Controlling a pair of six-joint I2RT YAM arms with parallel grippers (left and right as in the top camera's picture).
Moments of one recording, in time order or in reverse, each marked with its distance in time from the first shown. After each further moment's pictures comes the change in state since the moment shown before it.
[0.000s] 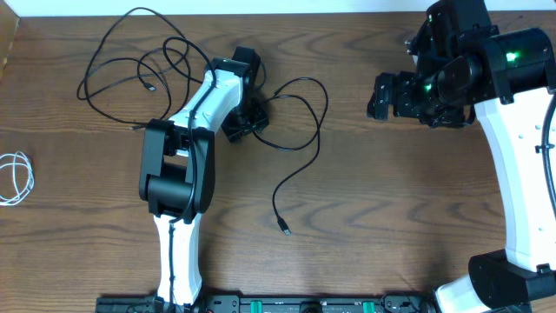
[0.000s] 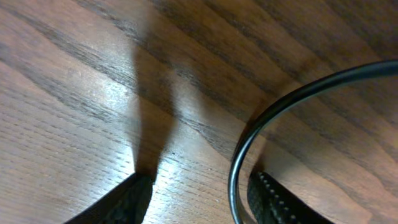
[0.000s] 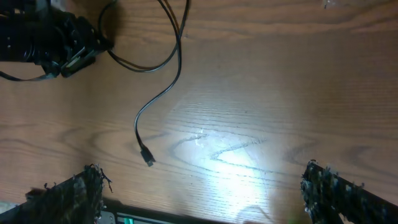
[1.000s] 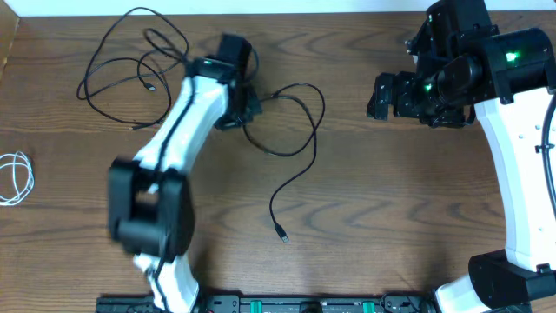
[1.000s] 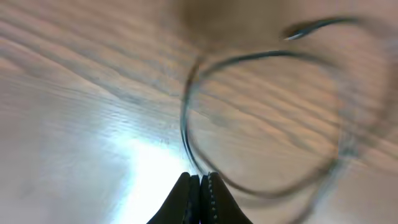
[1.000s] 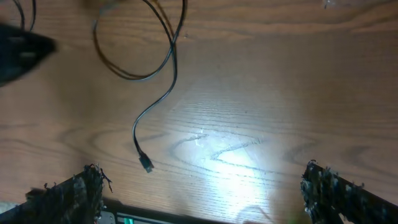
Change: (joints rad) left arm 0.001 -0.335 -0.115 0.063 -0.035 0.185; right arm 0.000 0.000 0.000 0.000 0.000 0.000
